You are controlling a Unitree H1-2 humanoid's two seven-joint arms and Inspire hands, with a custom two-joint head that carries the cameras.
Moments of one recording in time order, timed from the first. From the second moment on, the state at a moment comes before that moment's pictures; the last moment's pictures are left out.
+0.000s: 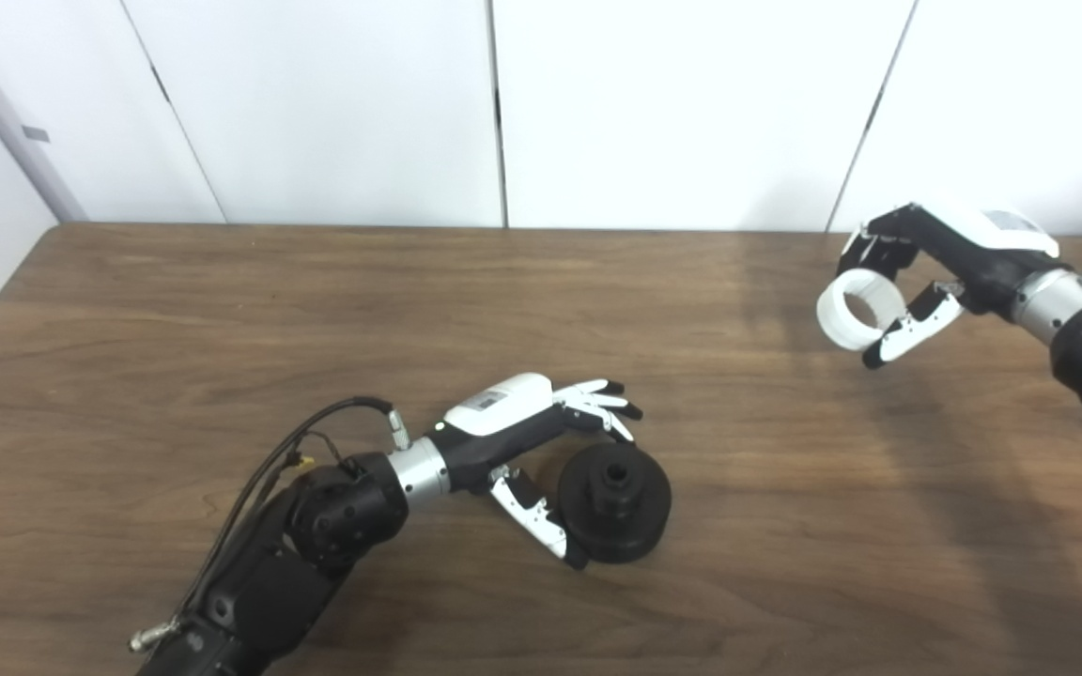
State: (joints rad) left arm -0.35 0.34 -0.48 0.15 0.38 -0.33 -0.40; right arm -0.43 -0.69 0.17 -0.08 -0.54 0.07 0.40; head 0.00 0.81
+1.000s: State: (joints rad) left arm -0.37 0.32 -0.50 0.19 0.40 -0.33 -0.36; right arm -0.42 -0.62 0.22 -0.40 -0.49 0.11 0.61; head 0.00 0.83
